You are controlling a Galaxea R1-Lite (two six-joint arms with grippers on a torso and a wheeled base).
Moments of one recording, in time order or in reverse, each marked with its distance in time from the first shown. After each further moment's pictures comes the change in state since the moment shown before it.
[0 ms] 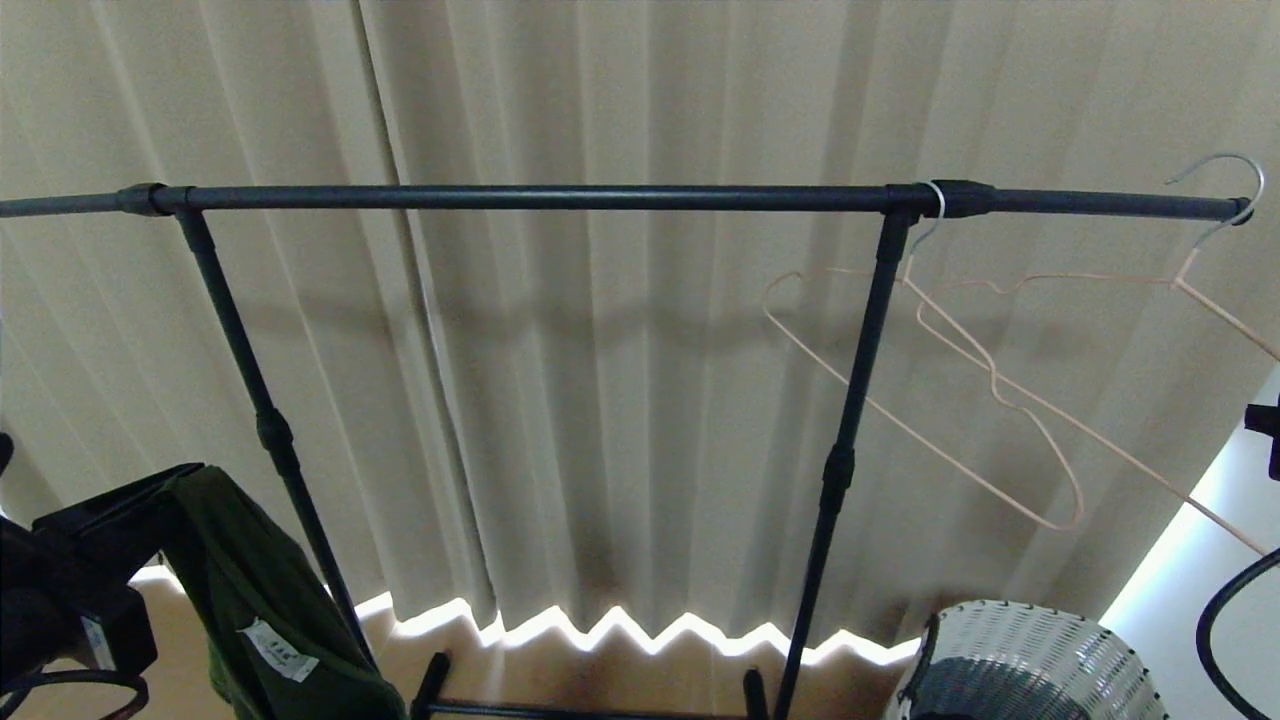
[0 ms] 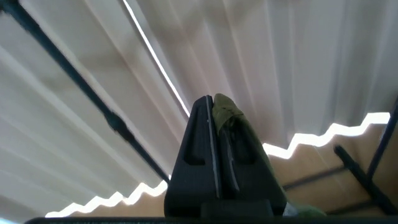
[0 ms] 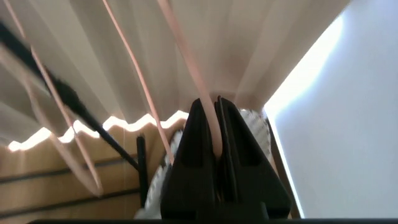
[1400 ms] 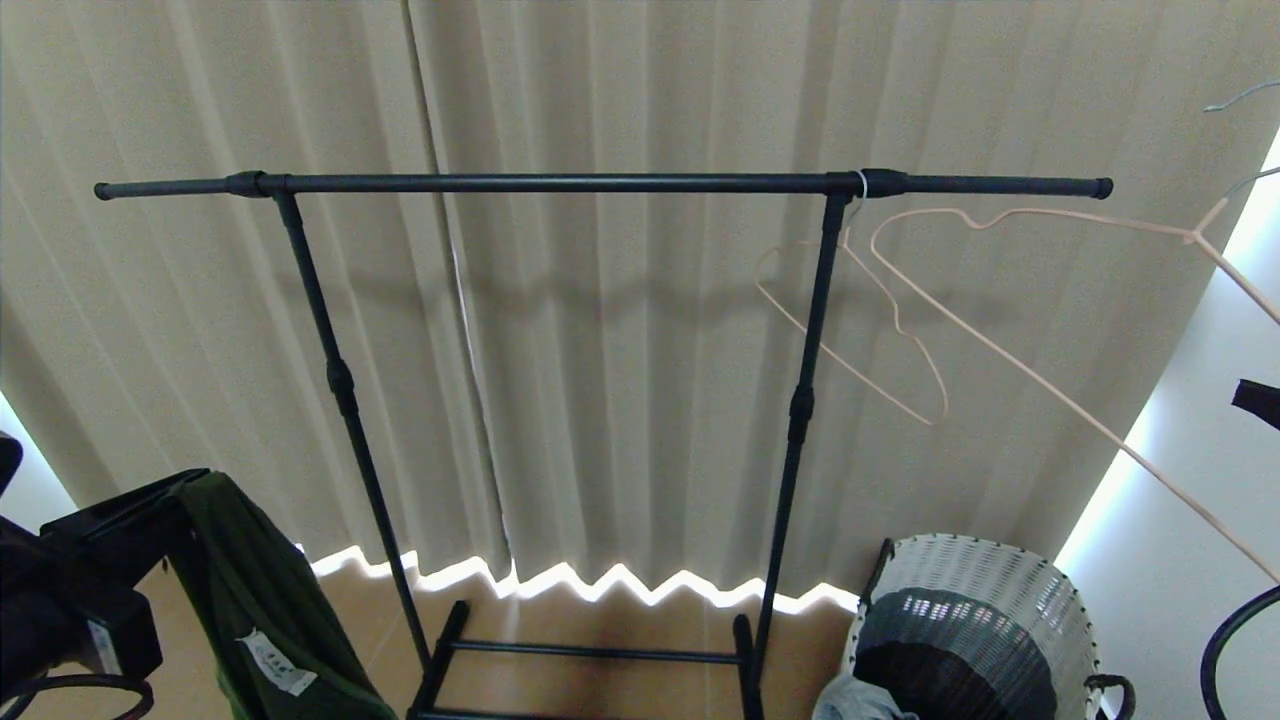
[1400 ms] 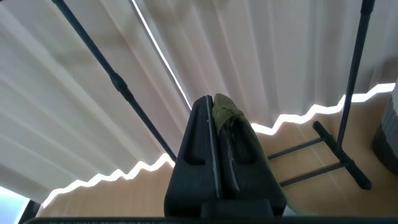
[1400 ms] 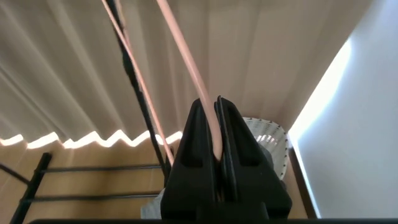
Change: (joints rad) left arm 0.001 0.010 0.004 0.000 0.000 -0.008; right arm 0.093 -0.125 0.175 -0.276 0.093 -0.003
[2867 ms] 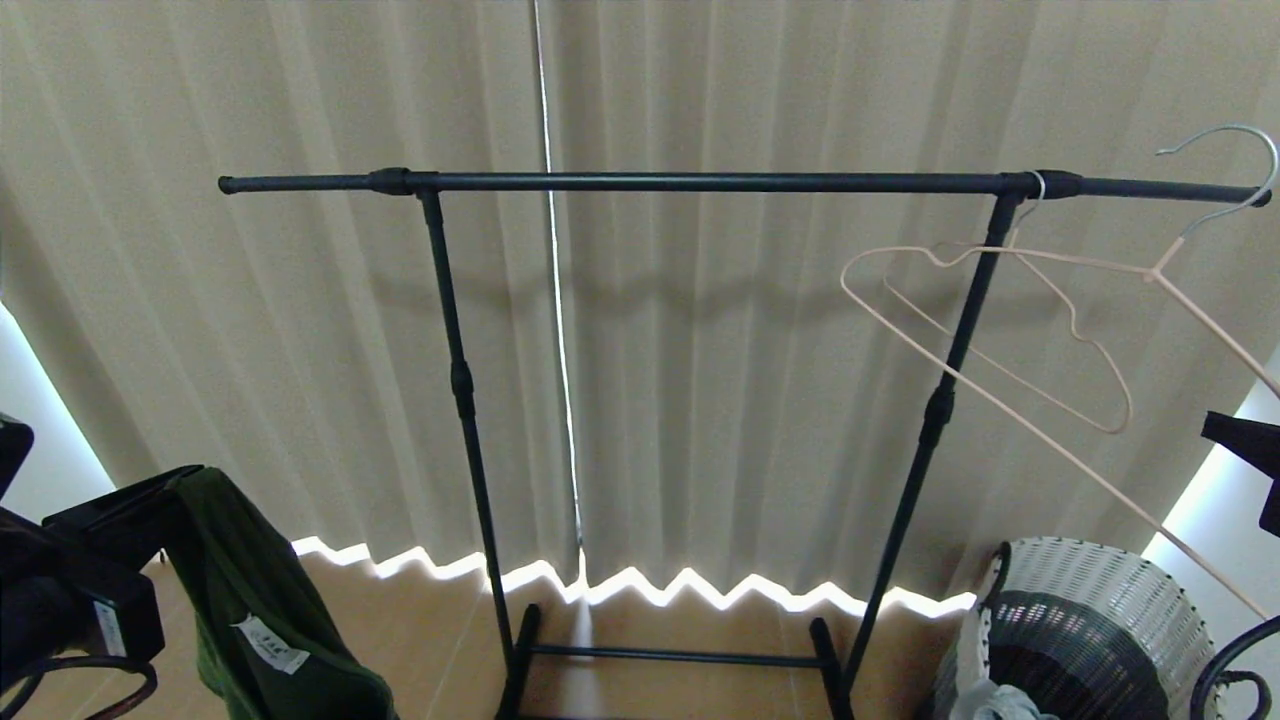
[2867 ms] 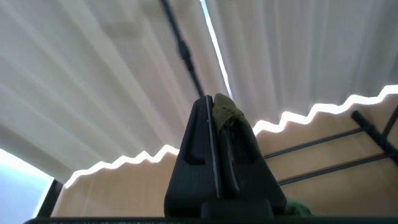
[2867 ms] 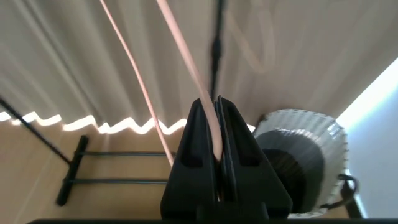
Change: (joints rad) left arm 0.045 0.022 -0.006 0.000 -0.001 -0.020; right arm 0.041 -0.003 0.053 -0.002 0.000 -0.001
